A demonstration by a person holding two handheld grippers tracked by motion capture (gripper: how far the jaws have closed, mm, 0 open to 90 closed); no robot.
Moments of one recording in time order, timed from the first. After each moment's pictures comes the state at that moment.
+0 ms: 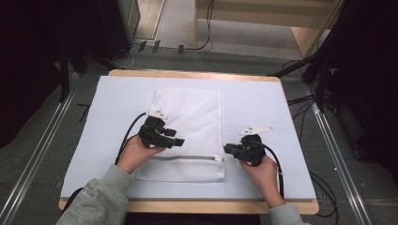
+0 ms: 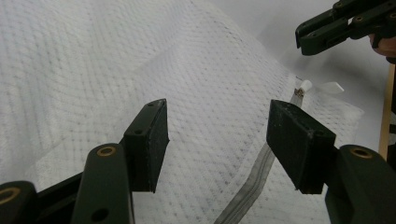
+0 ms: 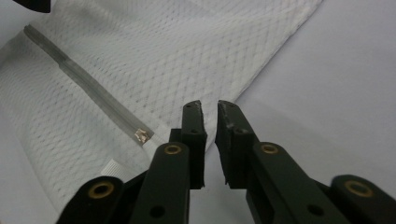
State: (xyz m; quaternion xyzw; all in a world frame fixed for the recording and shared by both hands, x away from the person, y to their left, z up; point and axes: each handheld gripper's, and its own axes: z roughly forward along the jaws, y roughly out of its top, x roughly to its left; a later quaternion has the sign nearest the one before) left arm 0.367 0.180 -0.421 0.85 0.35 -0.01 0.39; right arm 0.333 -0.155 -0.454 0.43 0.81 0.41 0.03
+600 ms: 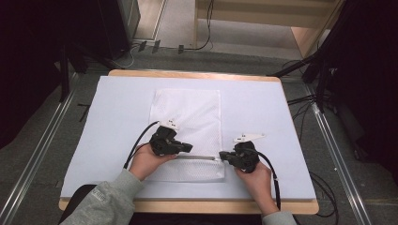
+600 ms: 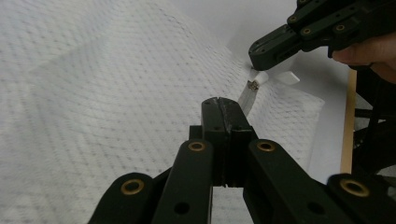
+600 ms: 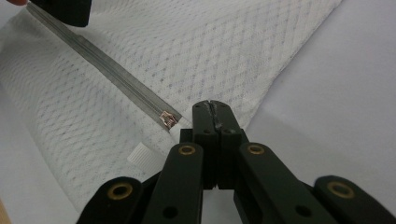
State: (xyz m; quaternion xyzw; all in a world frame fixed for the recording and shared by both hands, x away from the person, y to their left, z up) left arm 0.347 0.148 -0.434 0.86 0.32 -0.05 0.40; right arm 0.318 -0.138 -0.464 0.42 0.82 0.39 0.03
